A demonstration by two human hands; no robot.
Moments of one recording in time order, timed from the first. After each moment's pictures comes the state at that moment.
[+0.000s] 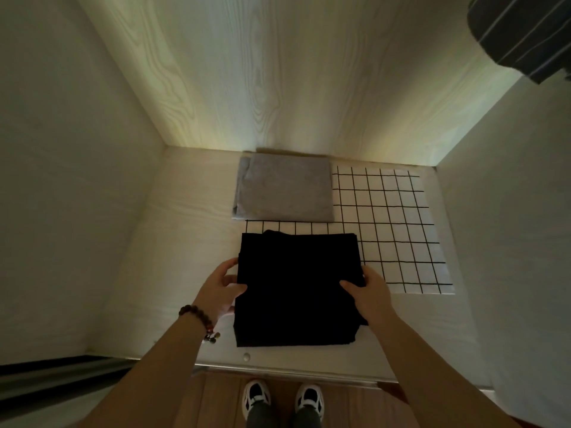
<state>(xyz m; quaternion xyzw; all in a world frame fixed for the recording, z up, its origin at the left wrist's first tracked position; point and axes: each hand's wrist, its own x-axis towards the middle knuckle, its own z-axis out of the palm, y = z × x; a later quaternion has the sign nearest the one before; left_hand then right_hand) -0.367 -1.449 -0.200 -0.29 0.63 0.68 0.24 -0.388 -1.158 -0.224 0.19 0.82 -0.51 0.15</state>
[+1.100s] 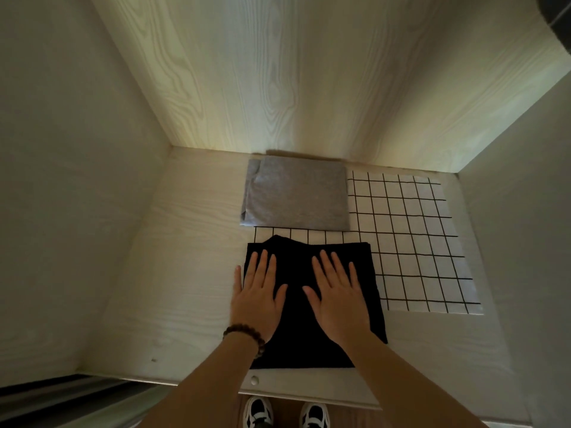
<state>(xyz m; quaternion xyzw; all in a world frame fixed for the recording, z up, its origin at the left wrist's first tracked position) -0.376 -1.408 -0.270 -0.02 0.99 0.08 0.08 -0.397 -1.231 -0.263 -0.14 0.99 -0.03 0.06</state>
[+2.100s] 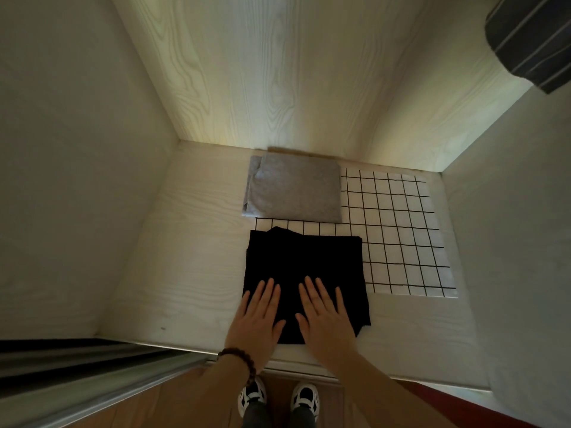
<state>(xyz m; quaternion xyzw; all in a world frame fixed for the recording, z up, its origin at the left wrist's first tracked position) -0.292 -1.403 -0.260 0.05 0.98 0.09 0.17 -0.319 -1.225 -0.256 -0.19 0.97 -0.04 0.13</state>
